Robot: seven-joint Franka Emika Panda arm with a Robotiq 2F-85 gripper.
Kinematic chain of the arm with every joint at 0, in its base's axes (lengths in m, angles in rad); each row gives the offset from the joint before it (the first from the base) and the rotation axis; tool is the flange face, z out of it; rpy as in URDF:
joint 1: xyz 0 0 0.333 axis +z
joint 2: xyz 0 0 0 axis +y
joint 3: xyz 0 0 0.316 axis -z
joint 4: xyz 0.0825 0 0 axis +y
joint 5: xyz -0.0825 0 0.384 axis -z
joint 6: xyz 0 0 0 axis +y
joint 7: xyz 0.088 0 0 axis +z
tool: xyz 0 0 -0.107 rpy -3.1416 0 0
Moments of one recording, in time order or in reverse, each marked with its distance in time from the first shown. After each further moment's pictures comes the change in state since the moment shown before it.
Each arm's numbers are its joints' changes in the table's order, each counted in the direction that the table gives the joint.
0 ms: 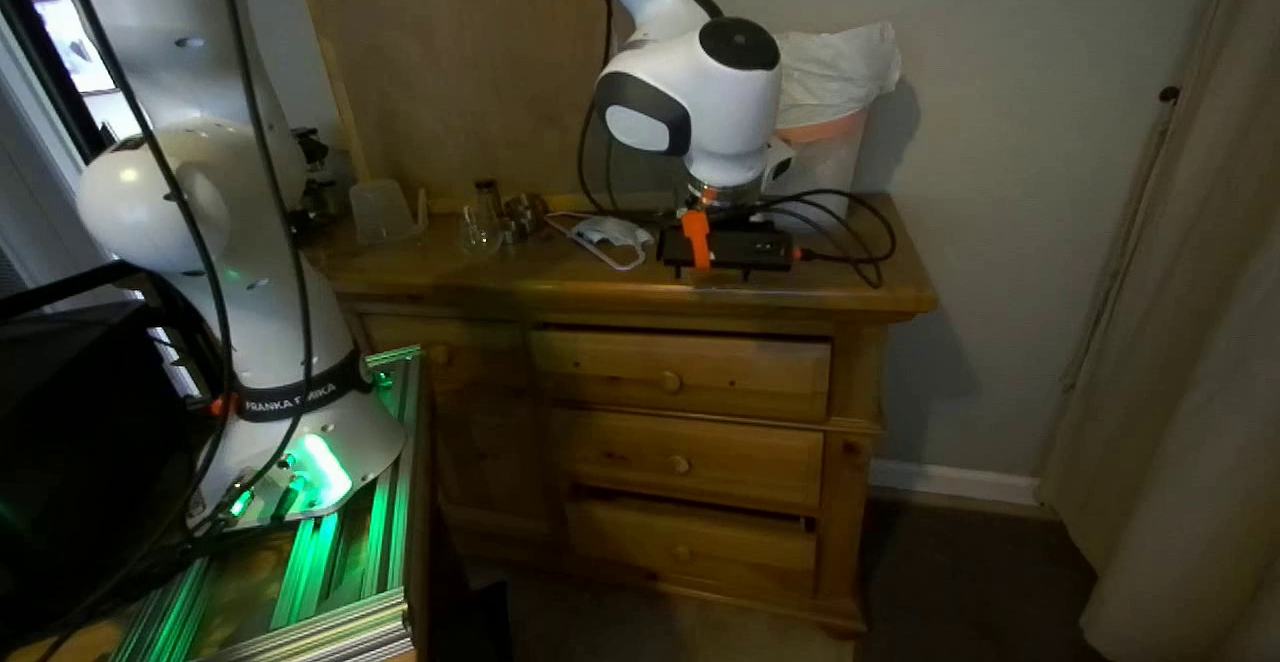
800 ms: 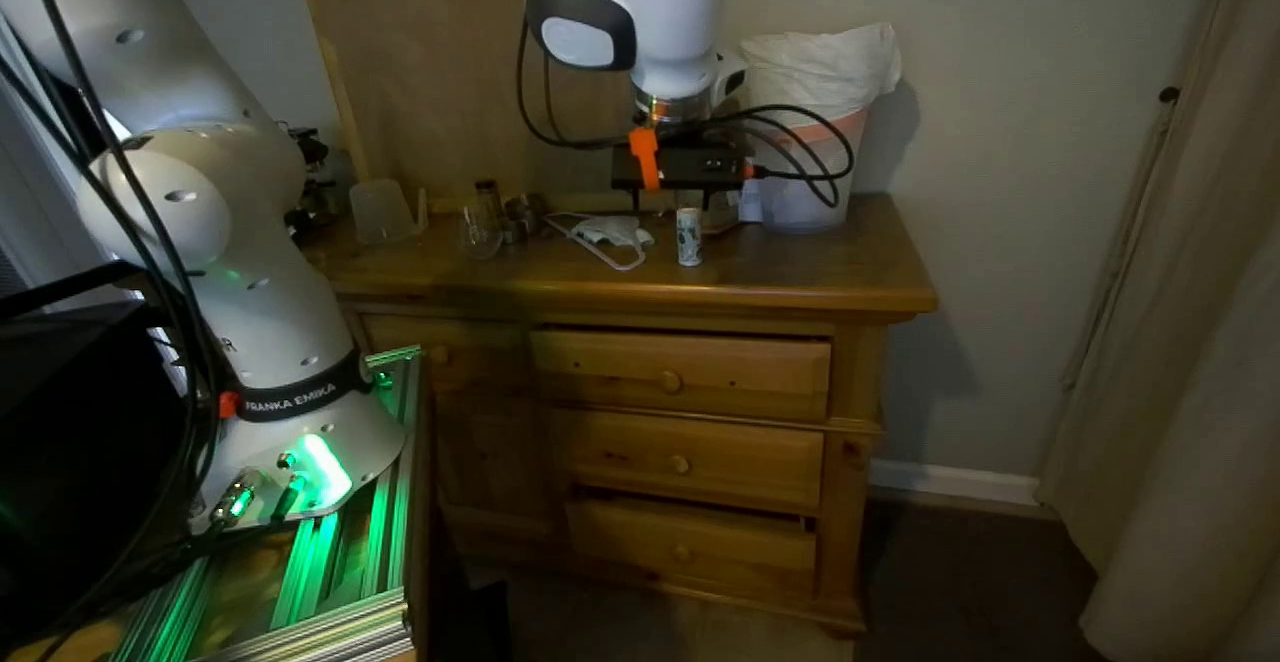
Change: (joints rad) arm 0.008 -0.305 -0.013 0.121 0.049 0.140 -0.122
